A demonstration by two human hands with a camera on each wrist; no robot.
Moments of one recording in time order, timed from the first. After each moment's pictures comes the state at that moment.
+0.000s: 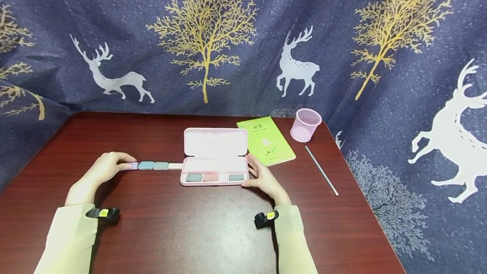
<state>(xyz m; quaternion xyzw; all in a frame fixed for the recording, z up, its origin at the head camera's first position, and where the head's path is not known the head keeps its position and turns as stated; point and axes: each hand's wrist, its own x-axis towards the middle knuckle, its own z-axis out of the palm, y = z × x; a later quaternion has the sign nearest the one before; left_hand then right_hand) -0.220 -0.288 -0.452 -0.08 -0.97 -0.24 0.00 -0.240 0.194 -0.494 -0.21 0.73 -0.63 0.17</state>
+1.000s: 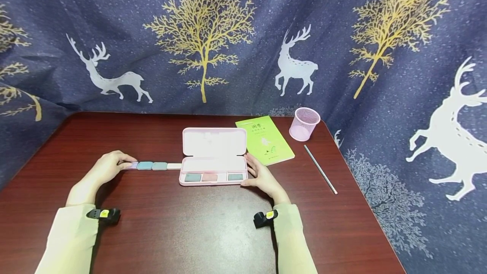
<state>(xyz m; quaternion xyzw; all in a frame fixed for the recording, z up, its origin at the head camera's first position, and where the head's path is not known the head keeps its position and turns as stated) -0.218 -0.283 -0.455 -0.09 -0.97 -0.23 0.02 -0.241 0.195 -0.494 -0.20 0.73 -0.63 0.16</state>
